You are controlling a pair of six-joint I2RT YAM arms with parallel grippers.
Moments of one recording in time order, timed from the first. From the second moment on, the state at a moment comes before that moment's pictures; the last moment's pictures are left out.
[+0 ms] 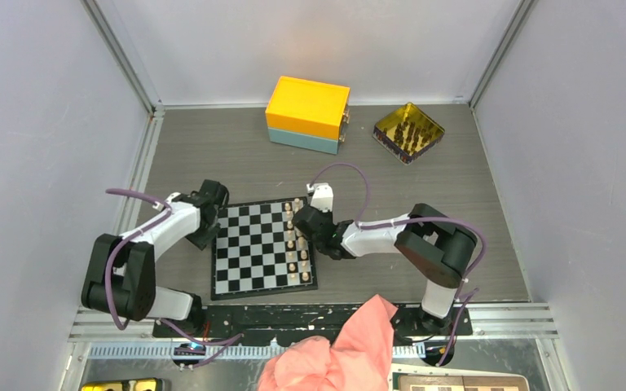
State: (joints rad) left arm -0.22 1.37 0.72 -0.75 -0.51 -1.22; right arm 1.04 1.78 0.86 0.10 0.61 0.68
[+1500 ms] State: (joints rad) left arm -0.47 1.67 0.98 -0.77 -0.49 -1.28; right arm 0.57 1.86 1.01 0.07 0.24 0.71
